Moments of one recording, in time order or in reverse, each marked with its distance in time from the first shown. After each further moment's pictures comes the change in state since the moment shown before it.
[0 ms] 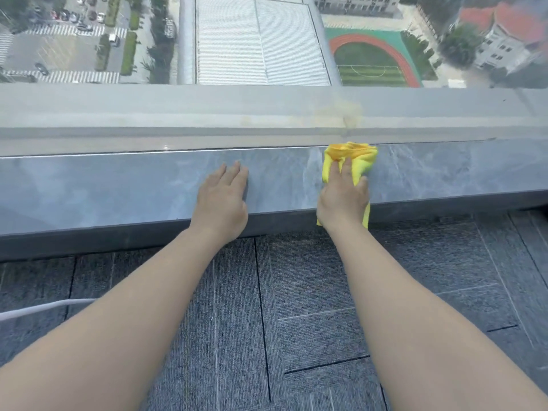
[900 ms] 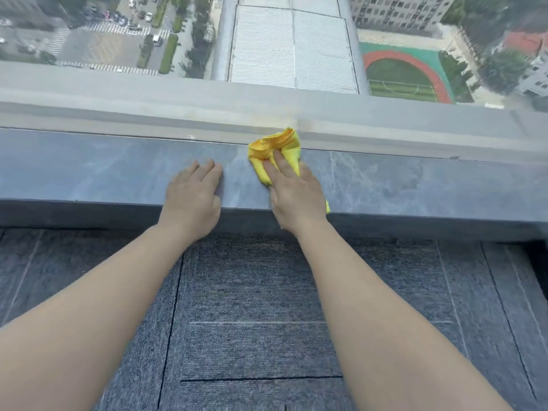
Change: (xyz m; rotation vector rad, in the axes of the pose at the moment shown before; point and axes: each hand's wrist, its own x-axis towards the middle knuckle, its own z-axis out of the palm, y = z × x) left_hand 0.015 0.098 0.043 0.057 0.090 -0.160; right_hand 0.049 0.079 -0.024 -0.096 -0.075 -0.591
